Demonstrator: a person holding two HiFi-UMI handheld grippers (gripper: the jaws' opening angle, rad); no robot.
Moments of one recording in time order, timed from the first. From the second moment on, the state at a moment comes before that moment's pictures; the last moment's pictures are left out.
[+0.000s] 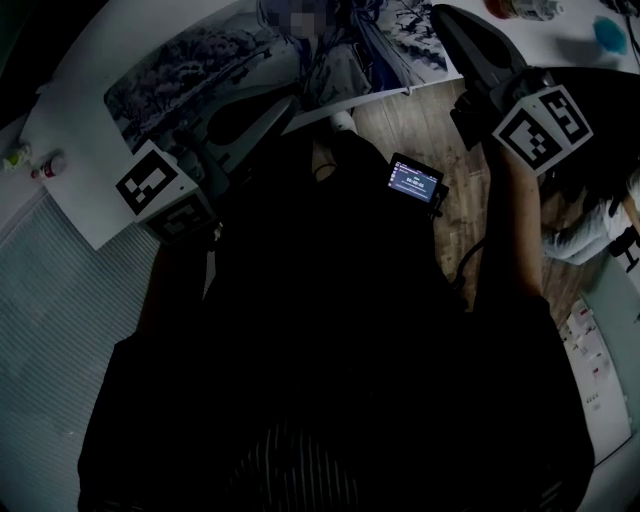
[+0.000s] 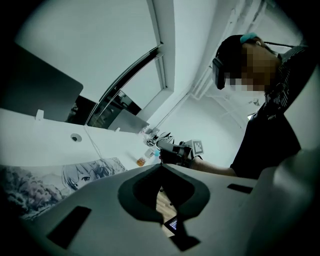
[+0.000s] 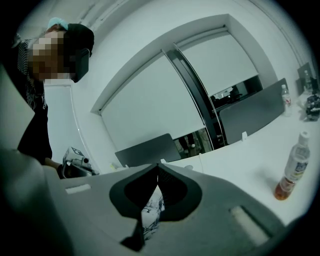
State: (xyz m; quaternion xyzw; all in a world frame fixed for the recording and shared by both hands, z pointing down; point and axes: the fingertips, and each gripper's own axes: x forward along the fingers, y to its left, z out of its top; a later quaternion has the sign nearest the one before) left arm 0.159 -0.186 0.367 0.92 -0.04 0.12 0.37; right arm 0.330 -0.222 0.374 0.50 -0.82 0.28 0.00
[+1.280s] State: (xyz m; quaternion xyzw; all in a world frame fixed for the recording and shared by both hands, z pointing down) left arm 0.108 -0.179 0.398 0.90 -0.09 0.10 0.42; right arm 0.440 -0.182 0.666 0.63 -0.61 0.41 0.26
